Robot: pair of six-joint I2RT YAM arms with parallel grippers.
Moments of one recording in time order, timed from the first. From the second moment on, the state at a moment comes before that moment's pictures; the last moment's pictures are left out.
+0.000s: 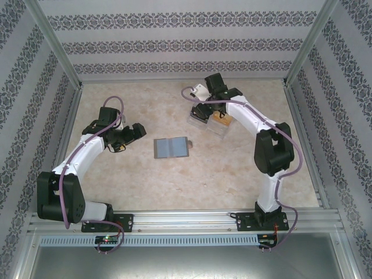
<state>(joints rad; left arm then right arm) -0.06 1.36 0.94 -0.61 0.34 -0.55 0.42 1.92 1.64 -0.63 -0.08 -0.35</state>
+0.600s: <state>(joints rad) -0.12 1.46 0.91 -0.51 0.44 -0.68 0.76 1.81 1.34 -0.50 -0.05 0.51</state>
